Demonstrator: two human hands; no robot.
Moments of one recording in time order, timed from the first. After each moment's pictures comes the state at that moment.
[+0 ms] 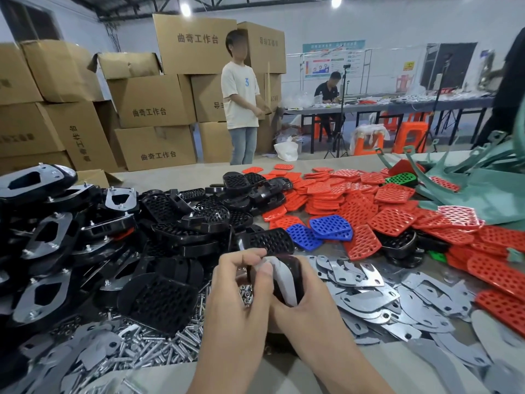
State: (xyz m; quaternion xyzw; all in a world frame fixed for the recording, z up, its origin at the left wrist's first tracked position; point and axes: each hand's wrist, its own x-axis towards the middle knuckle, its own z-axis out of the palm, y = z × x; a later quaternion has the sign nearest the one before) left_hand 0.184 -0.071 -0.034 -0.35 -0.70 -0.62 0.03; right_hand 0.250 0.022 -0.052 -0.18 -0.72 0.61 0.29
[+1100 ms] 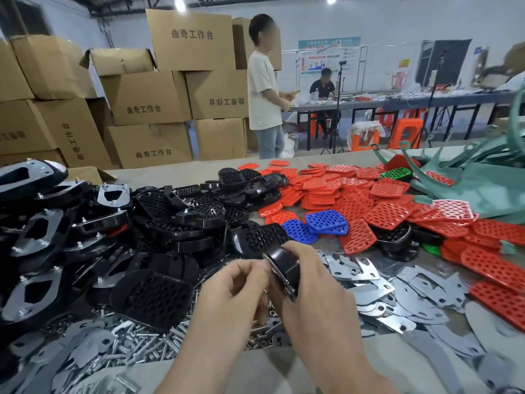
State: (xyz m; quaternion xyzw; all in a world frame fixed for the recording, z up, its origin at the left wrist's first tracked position) left_hand 0.186 -0.076 -0.016 -0.28 -0.67 -0.66 -0.17; right_hand 0.259 0.015 -0.047 -0.27 -0.85 0.15 0.43
